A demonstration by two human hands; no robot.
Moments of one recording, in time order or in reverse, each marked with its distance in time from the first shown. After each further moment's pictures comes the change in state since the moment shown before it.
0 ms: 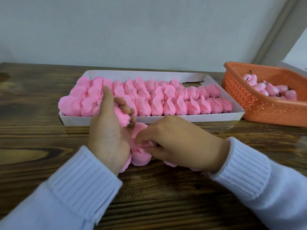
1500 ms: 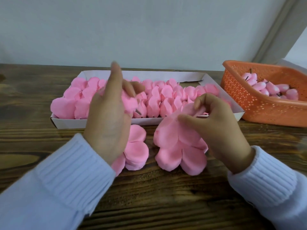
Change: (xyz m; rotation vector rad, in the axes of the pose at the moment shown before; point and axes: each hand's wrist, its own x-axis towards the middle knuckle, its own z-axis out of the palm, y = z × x) left_hand 0.005 0.007 0.025 0.284 -0.213 0.209; right_hand -0.036 0.046 0.008 0.733 0.789 0.667
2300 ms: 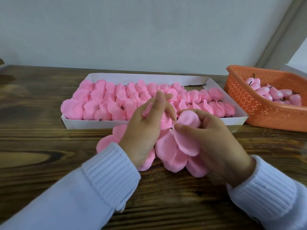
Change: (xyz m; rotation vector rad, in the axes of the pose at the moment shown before) left_hand -0.010 -0.036 0.001 0.263 -0.352 0.134; right_hand -0.017 -0.003 0.013 0.451 -0.190 0.319
